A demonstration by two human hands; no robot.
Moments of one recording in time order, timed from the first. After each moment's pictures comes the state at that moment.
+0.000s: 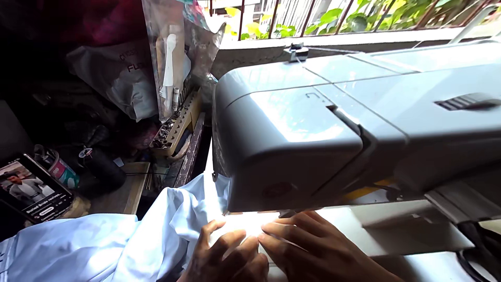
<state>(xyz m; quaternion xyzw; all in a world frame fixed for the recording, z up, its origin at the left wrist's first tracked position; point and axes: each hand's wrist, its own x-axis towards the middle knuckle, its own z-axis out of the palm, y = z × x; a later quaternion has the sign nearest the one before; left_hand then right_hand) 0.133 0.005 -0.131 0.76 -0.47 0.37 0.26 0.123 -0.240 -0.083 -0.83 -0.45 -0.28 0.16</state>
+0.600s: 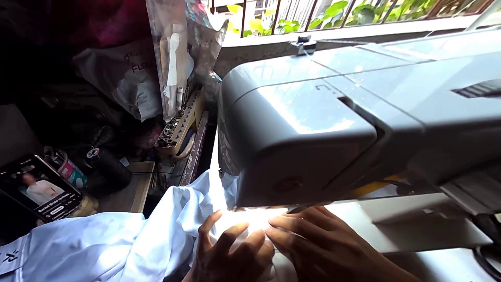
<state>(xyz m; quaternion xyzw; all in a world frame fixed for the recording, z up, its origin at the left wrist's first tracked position) 0.131 0.003 -0.121 0.79 -0.42 0.40 0.21 0.124 -0.238 -0.085 -0.84 -0.43 -0.31 0.15</state>
